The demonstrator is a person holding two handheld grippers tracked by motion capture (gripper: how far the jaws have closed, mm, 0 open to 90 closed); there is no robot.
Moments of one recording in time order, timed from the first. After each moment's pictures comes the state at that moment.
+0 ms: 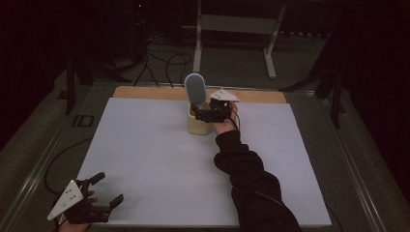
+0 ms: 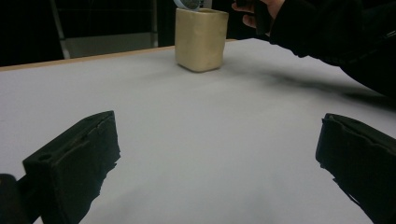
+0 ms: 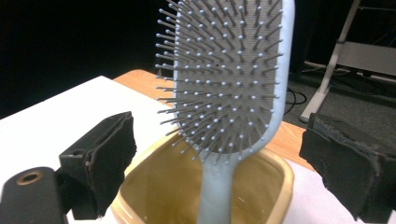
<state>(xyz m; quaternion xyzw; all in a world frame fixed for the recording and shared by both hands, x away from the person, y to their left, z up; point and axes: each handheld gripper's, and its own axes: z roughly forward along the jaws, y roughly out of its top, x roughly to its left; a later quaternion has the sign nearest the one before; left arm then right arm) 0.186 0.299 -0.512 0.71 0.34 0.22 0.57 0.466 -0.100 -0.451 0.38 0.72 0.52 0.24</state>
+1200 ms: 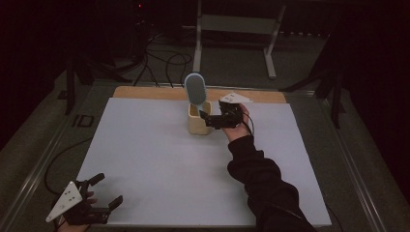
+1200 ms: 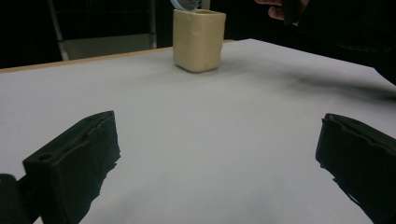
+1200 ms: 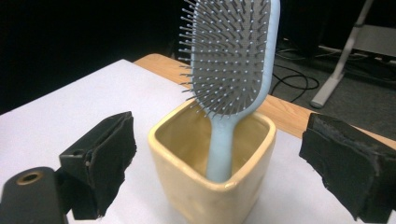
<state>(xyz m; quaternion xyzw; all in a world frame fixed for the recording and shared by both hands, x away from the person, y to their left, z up) 0.184 0.300 -0.511 0.71 0.34 0.23 0.57 0.430 -0.131 -0.426 0.37 0.75 0.51 0.21</state>
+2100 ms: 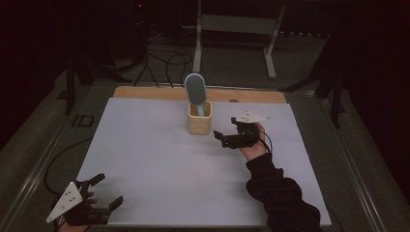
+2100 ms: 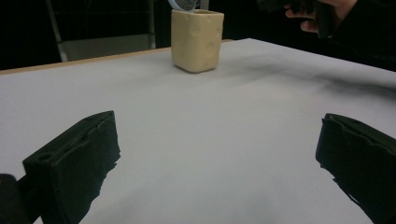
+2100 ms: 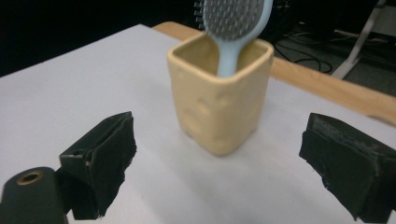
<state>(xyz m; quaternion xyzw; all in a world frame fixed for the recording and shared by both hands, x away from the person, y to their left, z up) 0.182 0.299 -0.510 0.71 0.33 0.23 0.57 0.380 -0.178 -0.447 0.35 0.77 0.49 0.18</state>
